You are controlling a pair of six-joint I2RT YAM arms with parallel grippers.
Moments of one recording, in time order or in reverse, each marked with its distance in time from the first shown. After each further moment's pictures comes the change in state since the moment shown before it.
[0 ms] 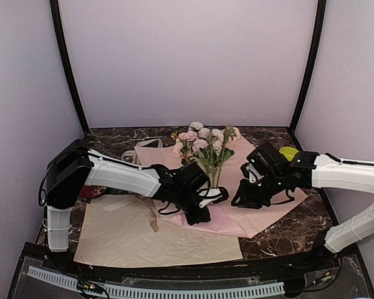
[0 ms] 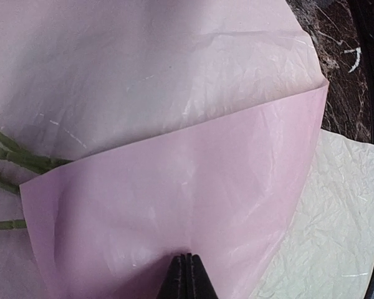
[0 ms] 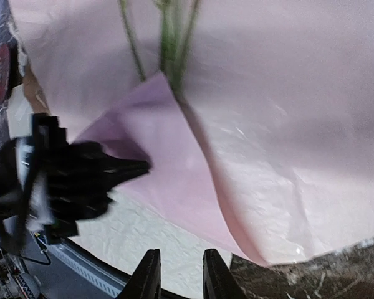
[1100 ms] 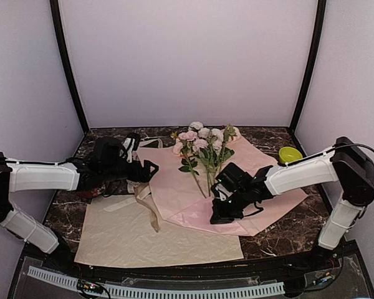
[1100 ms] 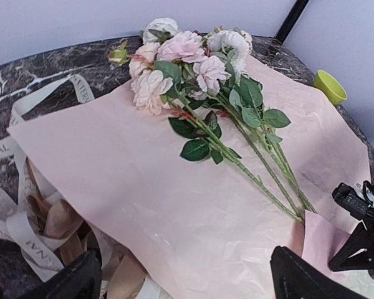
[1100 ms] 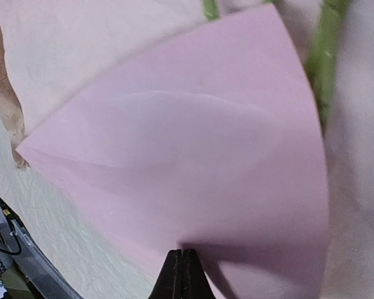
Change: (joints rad) left arm 0.432 -0.660 -0.626 0.451 -0.211 -0.415; right arm 0.059 0.465 0.021 0.386 -0.175 -0.117
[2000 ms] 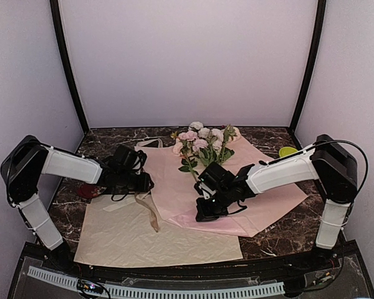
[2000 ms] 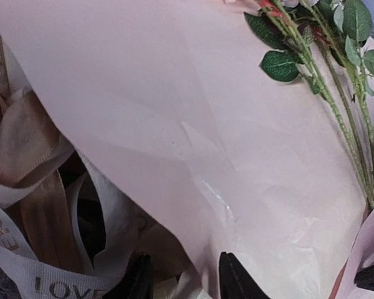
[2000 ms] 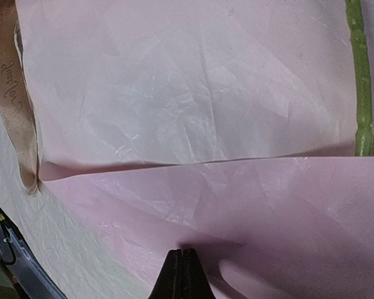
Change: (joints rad) left arm 0.043 0.282 0.082 -0.131 -0.010 -0.157; right arm 0.064 0.170 0.203 -0.009 0.046 -0.066
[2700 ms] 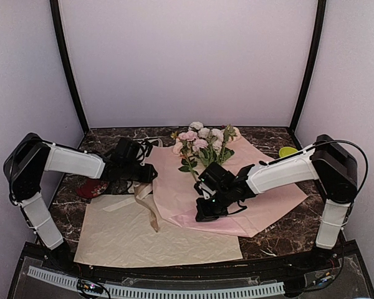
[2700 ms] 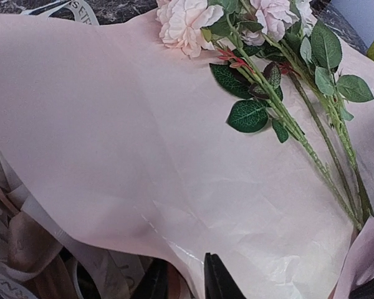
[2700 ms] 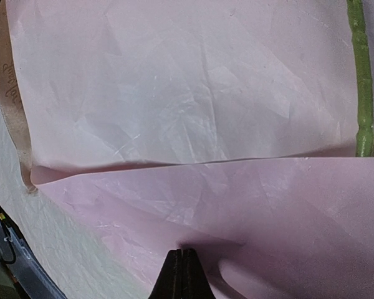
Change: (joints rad) left arm 0.000 0.038 0.077 0.054 0.002 0.113; right arm 0.000 0.000 -0.005 0.009 -0.004 -0.002
